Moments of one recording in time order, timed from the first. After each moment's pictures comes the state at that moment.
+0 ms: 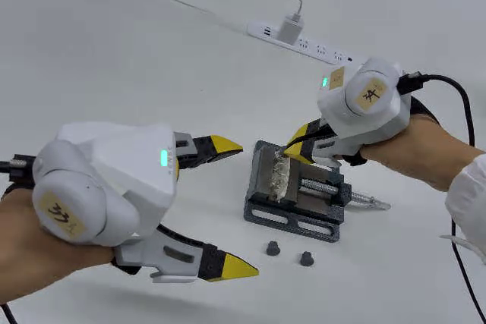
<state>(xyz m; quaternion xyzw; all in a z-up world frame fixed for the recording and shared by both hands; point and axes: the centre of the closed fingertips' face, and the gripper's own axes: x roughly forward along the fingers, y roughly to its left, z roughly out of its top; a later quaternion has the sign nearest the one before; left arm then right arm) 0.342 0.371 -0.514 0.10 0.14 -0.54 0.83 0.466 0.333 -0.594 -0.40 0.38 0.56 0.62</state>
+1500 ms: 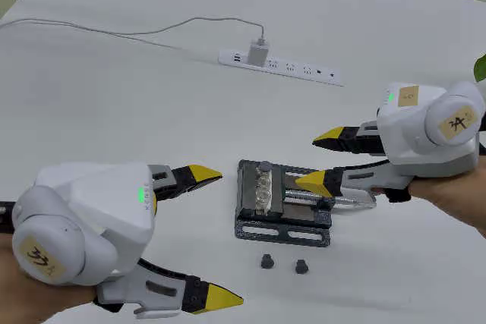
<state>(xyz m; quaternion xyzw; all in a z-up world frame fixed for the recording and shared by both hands) 0.326 0.367 -0.509 0.14 0.15 -0.55 0.81 0.426 0.289 -0.520 -0.26 0.30 0.52 0.75</state>
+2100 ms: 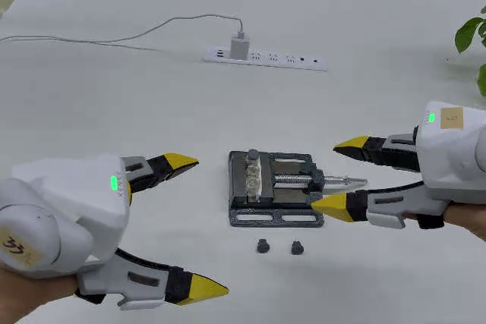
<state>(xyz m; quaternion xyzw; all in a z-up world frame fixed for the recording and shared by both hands) 0.326 0.370 -0.510 0.16 0.17 -0.55 0.80 0.377 0.249 -0.521 -0.21 0.29 0.50 0.79</state>
